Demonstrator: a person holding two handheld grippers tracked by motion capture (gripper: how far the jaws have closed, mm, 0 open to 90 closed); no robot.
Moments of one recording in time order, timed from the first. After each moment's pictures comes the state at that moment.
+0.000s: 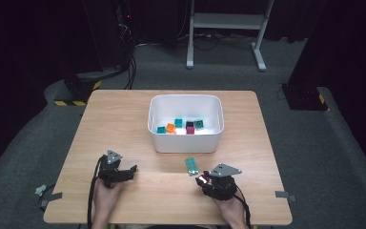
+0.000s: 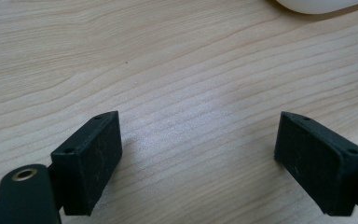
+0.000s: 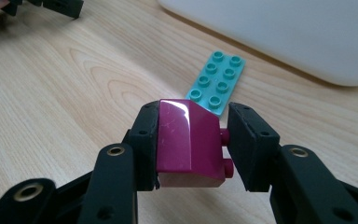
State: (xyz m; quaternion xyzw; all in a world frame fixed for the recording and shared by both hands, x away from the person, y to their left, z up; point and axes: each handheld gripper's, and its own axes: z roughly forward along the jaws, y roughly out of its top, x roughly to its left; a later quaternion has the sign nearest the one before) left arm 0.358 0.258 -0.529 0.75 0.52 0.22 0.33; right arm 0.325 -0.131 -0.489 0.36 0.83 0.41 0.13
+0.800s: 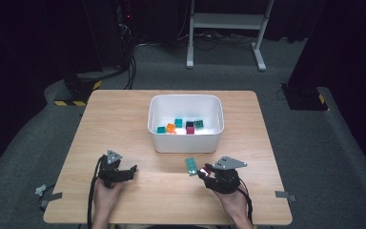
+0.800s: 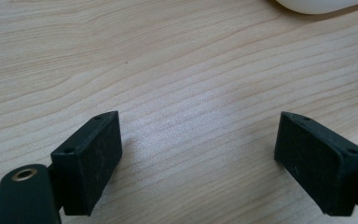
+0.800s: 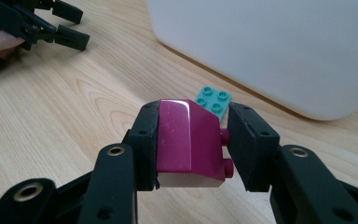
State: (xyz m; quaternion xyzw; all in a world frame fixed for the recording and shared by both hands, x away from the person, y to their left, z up) left arm 0.358 0.258 -0.529 0.75 0.52 0.23 0.33; right arm 0.335 -0.136 -0.464 0.36 0.82 0.43 0.13
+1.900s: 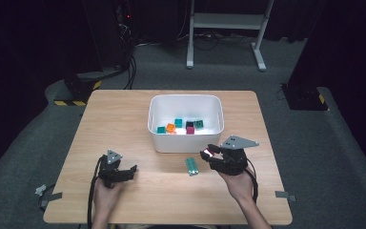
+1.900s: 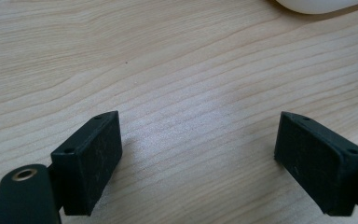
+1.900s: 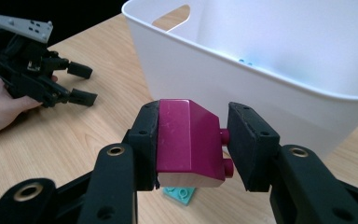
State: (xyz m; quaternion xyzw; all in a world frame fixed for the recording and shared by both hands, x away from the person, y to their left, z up) left arm 0.358 0.258 -0.529 0.75 0.52 0.22 0.33; right arm 0.362 -0.146 -0.400 0.34 0.80 0.47 0.14
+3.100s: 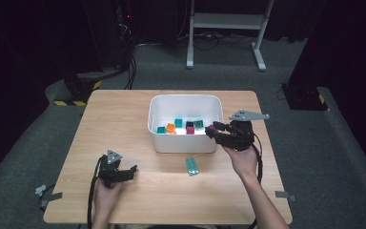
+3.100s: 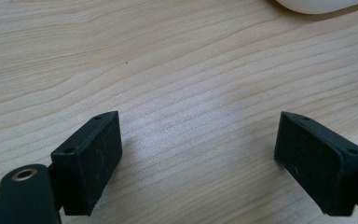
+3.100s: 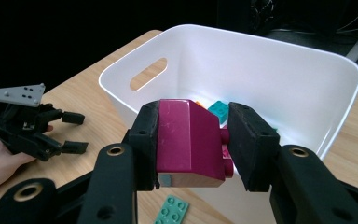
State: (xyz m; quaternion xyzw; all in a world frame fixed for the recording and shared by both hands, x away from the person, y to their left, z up) left arm 0.358 0.258 -0.529 0.75 0.52 0.23 0.33; right arm 0.410 -0.157 -0.355 0.37 0.77 0.50 0.13
